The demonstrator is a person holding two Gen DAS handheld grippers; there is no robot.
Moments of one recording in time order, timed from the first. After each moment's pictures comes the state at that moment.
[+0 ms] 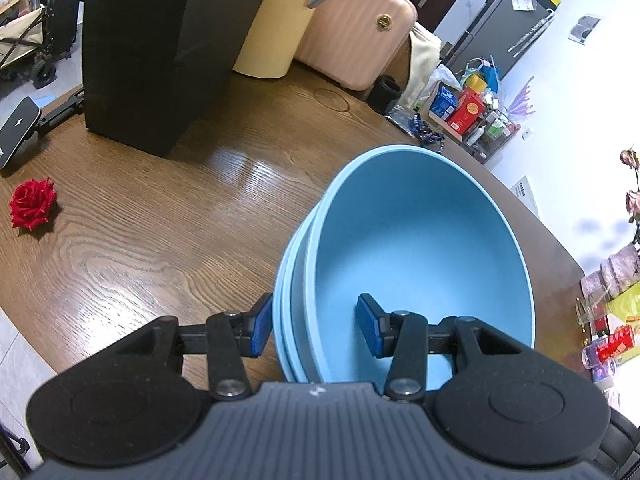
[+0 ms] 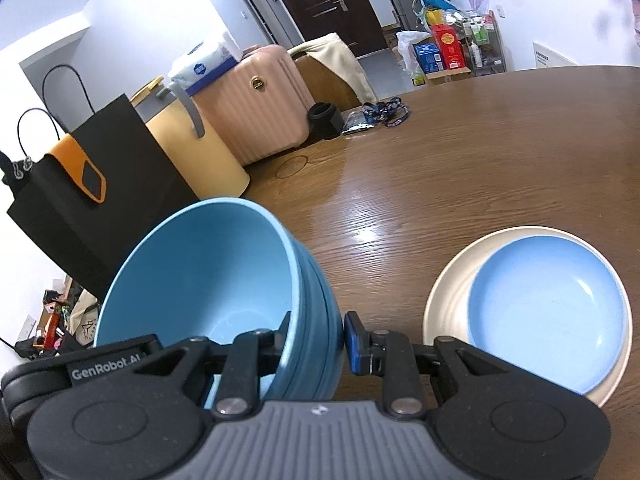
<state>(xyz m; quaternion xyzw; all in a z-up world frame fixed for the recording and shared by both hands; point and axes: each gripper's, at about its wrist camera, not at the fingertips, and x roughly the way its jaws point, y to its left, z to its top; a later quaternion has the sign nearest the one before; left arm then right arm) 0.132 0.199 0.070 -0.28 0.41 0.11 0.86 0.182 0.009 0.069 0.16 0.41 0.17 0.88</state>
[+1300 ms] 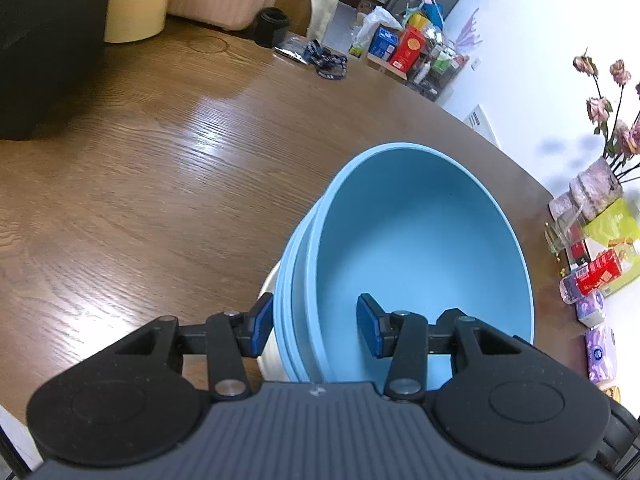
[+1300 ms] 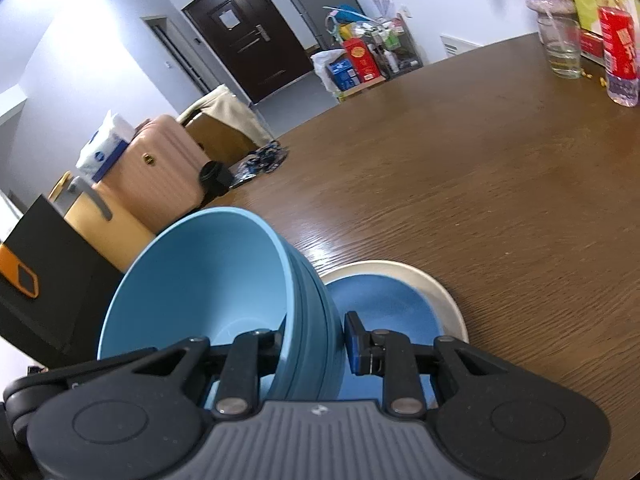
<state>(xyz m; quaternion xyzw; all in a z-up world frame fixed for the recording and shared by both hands) 0.195 0.054 0.053 -0.23 0.46 0.03 0.86 0.202 -0.144 0.042 0.24 0.40 0.08 0.88</state>
